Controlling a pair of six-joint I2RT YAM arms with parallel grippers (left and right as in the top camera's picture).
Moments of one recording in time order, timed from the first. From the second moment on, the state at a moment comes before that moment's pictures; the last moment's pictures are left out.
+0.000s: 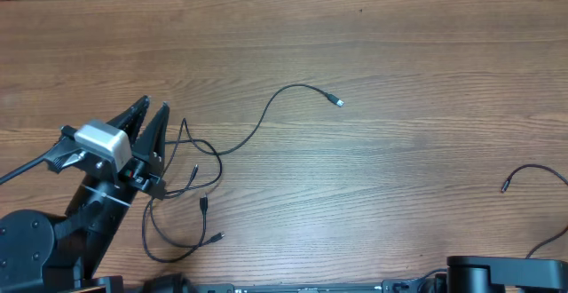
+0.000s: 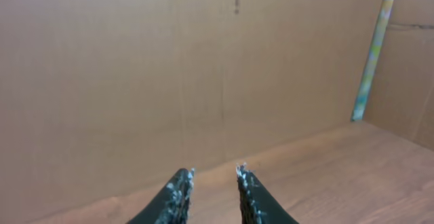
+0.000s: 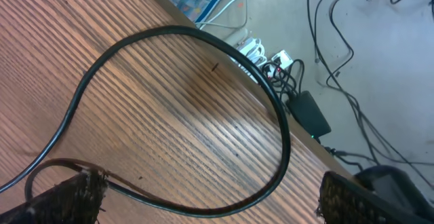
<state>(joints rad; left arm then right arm) 0.19 0.62 1.09 -0.41 0.60 -0.02 -1.67 1.23 0.67 -0.73 -0.12 0.76</state>
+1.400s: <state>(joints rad) 0.19 0.62 1.09 -0.45 0.50 -0.02 -1.15 1.39 0.68 -0.45 -0.16 0.49</state>
